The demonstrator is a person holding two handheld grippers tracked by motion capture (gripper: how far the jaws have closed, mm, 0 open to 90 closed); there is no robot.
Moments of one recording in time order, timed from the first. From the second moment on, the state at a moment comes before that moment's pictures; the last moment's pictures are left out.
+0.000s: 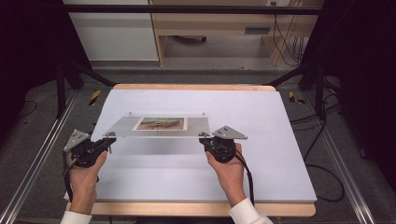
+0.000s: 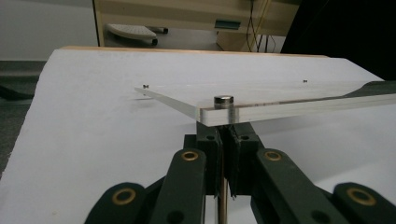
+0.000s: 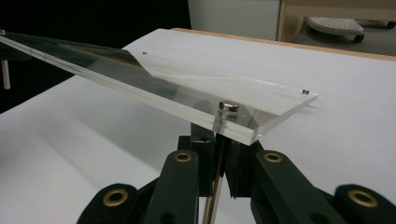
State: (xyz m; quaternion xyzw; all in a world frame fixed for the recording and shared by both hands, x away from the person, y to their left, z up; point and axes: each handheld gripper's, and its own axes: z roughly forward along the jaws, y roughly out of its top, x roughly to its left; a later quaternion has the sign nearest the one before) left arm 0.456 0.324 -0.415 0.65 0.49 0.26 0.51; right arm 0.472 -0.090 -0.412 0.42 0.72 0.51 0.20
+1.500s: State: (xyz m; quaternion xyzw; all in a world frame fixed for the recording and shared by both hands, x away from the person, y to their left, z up) left arm 0.462 0.232 -0.395 0.66 0.44 0.26 0.55; right arm 0.463 -0.185 -0.402 0.46 0.68 0.52 0.22
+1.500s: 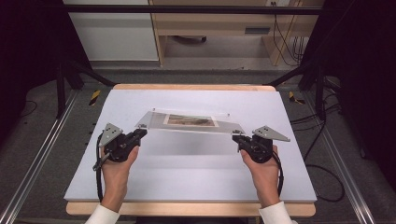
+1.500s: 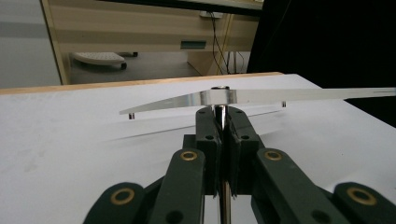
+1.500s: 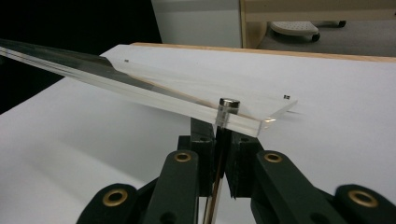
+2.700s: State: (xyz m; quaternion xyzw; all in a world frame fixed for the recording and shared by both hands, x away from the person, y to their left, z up) left arm 0.484 0.212 -0.407 0.67 0.44 0.26 0.55; right arm 0.478 -0.203 -0.406 0.48 0.68 0.50 0.22
